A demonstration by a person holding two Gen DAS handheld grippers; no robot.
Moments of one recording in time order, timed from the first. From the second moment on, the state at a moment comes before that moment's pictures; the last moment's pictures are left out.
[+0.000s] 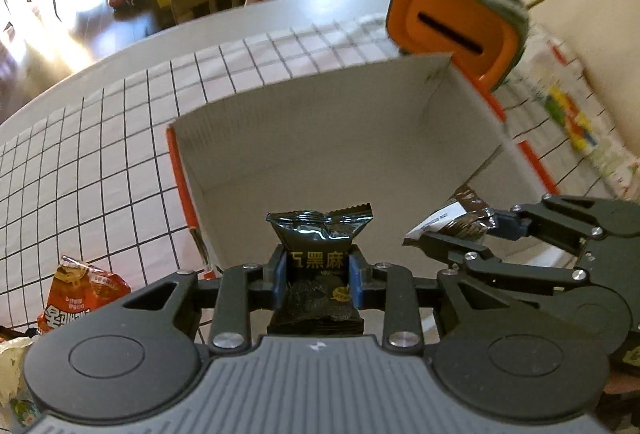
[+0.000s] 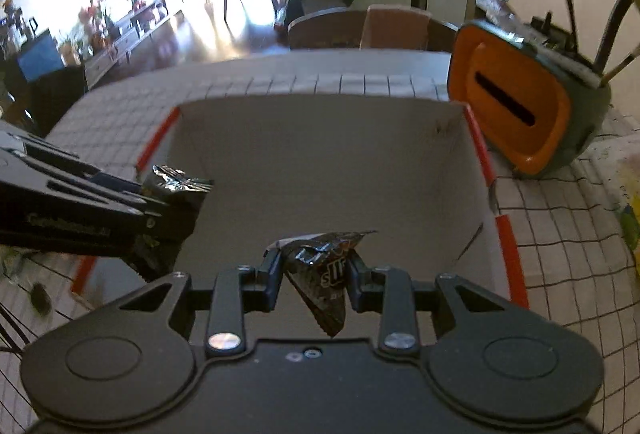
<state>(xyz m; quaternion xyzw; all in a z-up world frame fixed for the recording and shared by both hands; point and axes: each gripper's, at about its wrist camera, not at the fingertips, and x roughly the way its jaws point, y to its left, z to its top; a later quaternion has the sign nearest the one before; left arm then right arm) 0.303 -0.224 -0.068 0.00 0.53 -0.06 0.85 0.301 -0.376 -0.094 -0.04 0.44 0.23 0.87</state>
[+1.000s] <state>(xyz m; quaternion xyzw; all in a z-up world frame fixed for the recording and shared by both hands) 0.305 -0.241 -0.098 0.05 0.54 -0.07 0.84 0.305 -0.392 -0.115 -0.04 0.46 0.26 0.85</state>
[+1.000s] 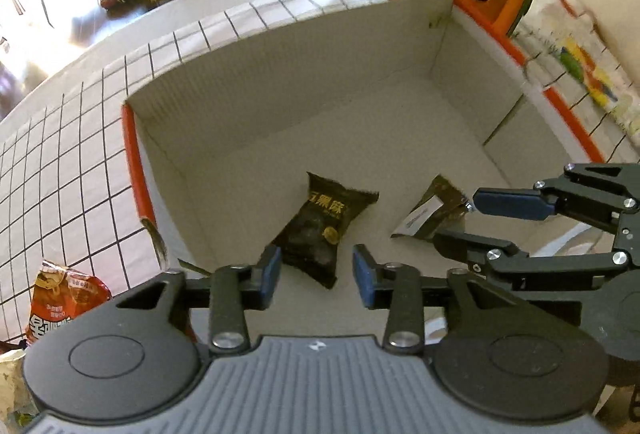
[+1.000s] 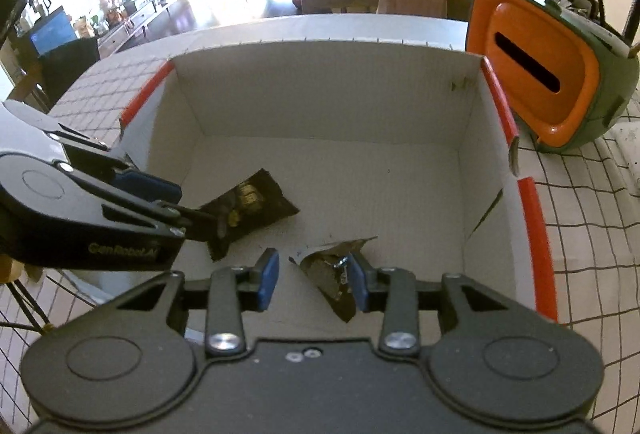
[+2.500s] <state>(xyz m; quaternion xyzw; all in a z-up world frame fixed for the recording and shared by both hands) 0.106 -0.103 0.012 0.01 0.36 -0.05 0.93 0.151 -0.313 -0.008 0.02 0.35 0.27 0.90</state>
